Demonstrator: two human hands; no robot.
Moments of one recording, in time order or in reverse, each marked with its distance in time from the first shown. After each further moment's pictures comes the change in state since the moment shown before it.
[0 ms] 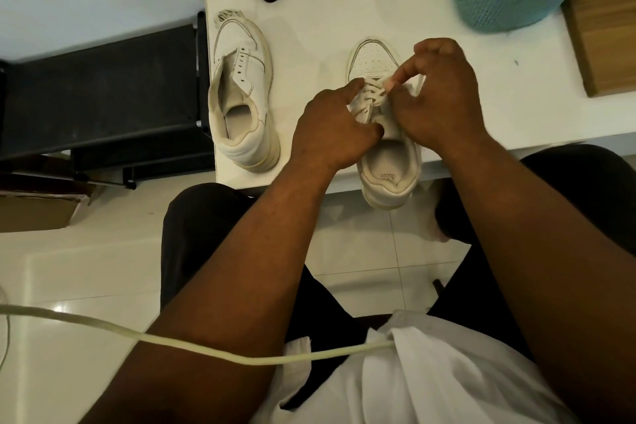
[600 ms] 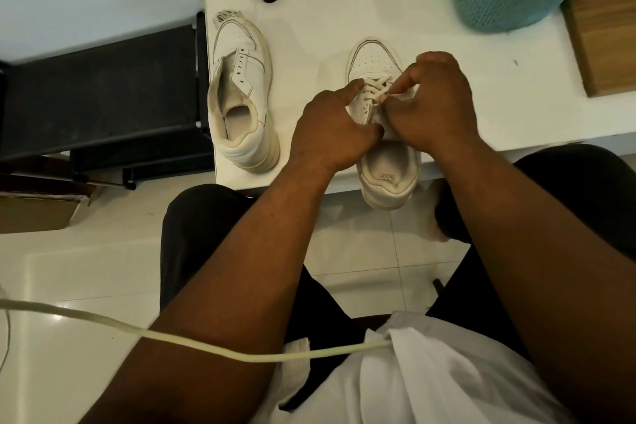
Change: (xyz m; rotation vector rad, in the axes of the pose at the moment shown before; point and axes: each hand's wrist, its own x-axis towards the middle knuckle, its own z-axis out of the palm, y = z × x) left_hand 0.002 -0.003 0.002 -0.021 0.021 0.002; right_hand 0.000 -0.001 0.008 -0.050 0.005 0.075
